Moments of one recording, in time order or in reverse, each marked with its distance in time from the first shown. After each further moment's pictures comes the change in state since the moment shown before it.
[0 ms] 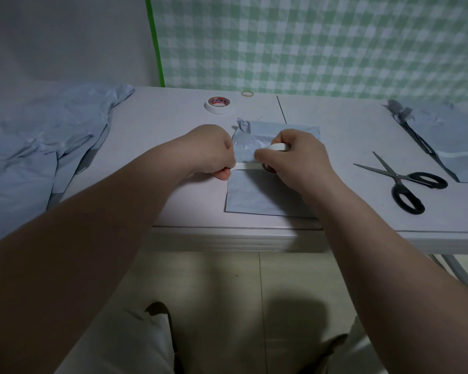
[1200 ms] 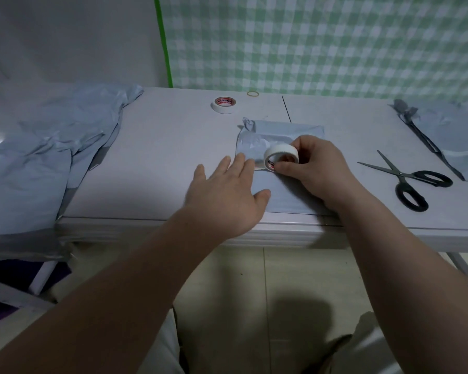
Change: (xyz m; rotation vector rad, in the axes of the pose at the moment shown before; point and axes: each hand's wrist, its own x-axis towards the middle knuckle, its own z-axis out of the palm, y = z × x) left_hand -0.057 -0.005 0.055 0.616 0.060 0.111; right_hand 0.001 0.035 -0.014 0.043 -0.077 -0.097
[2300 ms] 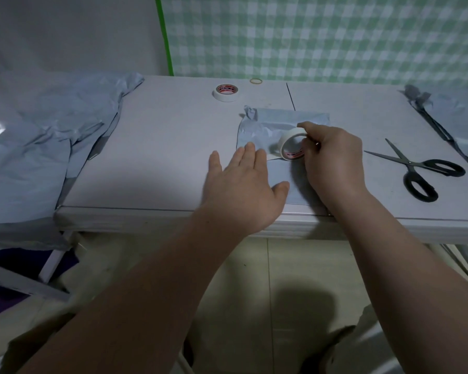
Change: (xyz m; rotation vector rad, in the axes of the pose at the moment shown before) left_hand 0.006 0.023 0.012 0.022 0.111 -0.013; right_hand 0.000 0.018 0.007 -0.244 0.323 -0.172
